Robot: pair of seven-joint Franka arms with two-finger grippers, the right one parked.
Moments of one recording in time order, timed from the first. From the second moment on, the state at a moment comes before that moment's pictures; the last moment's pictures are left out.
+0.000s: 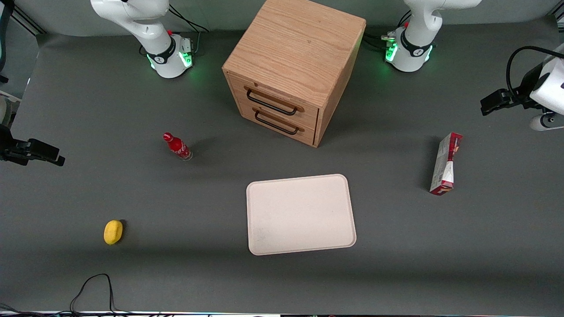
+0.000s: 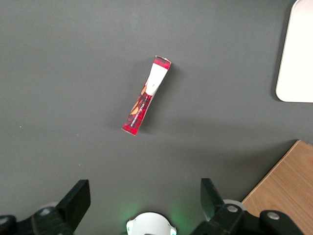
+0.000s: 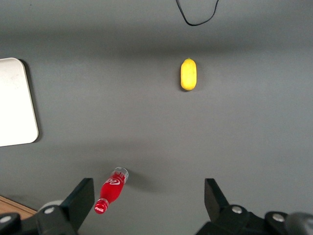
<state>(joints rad) -0.12 -0.06 0.07 -1.66 0.07 1.46 -0.17</state>
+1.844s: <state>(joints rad) 0.03 0.01 0.13 -1.45 0.07 1.30 0.09</state>
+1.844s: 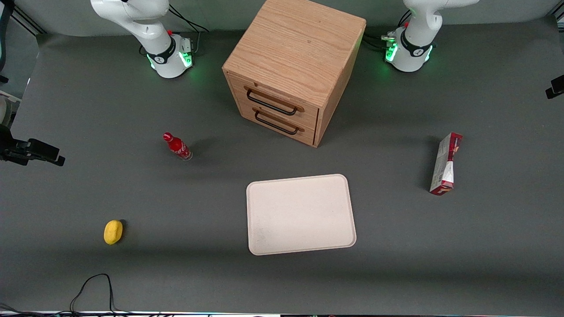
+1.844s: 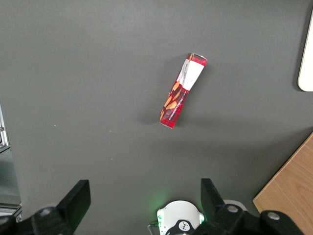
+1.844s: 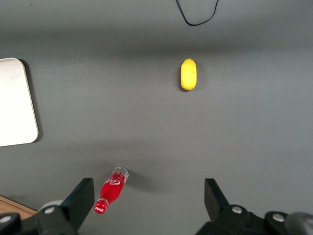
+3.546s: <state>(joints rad) -0.01 0.10 0.09 -2.30 0.06 2.34 0.33</state>
